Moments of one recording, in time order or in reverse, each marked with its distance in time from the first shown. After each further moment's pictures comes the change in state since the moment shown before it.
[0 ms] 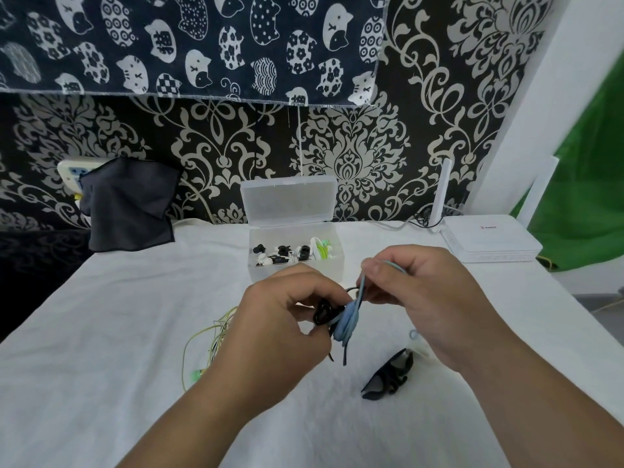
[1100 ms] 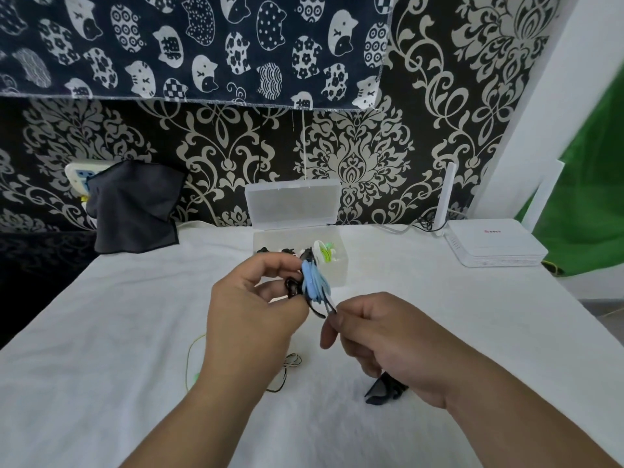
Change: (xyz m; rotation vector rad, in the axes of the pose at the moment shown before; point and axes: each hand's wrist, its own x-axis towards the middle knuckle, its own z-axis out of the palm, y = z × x) left_hand 0.004 0.003 -0.003 -0.367 0.356 -0.298; right_hand -0.012 0.007 0.026 -0.074 -0.395 0.289
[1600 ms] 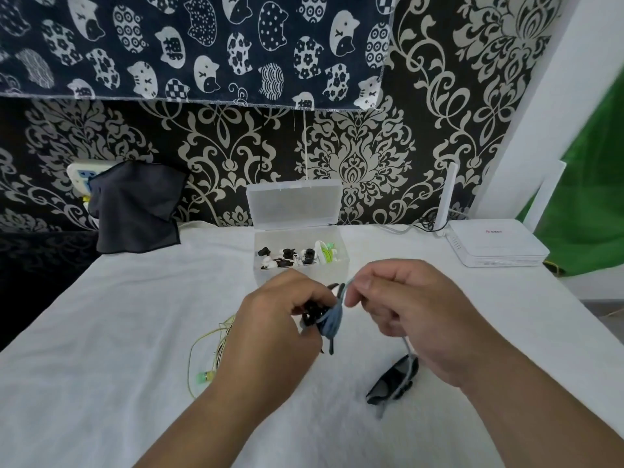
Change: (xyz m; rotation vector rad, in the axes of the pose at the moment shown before) left_hand -0.002 -0.012 -0.002 0.627 -0.199 0.340; right_hand -0.006 -0.015 -0.017 0.144 0.168 -0.231
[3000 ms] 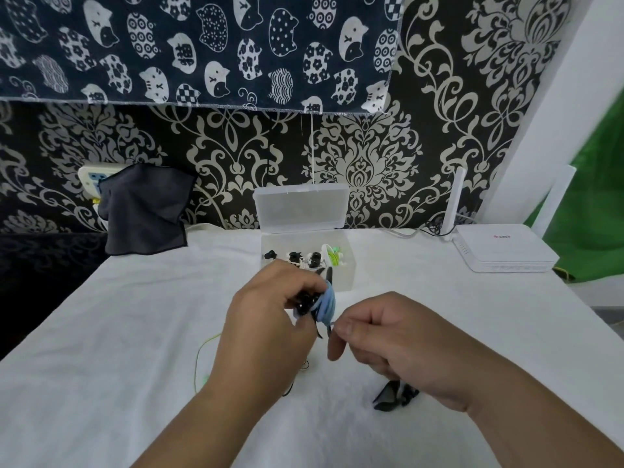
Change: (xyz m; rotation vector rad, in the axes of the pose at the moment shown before) left_hand 0.003 -0.004 -0.009 0.030 0.092 0.020; right_hand -0.003 0.005 0.011 -0.192 -0.281 0.164
